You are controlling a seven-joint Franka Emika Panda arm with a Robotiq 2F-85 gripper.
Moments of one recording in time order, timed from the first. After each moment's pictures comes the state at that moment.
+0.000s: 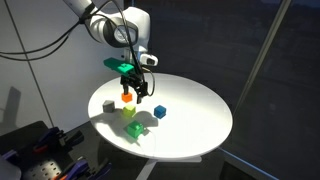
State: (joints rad) arm -0.10 0.01 -0.12 -2.39 -0.02 2.29 -0.10
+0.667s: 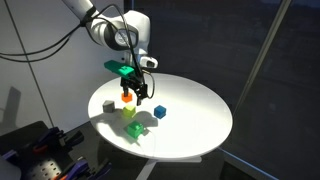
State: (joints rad) arm -0.10 0.03 -0.12 -2.39 -0.02 2.31 -0.10
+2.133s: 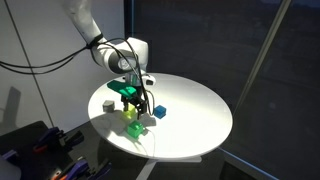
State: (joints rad) arm -0.10 0.24 -0.10 -2.39 -0.04 2.51 -0.13
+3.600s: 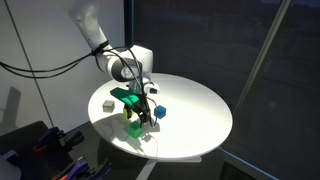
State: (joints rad) arm -0.14 0.29 -0.13 -2.39 -0.05 2.54 -0.14
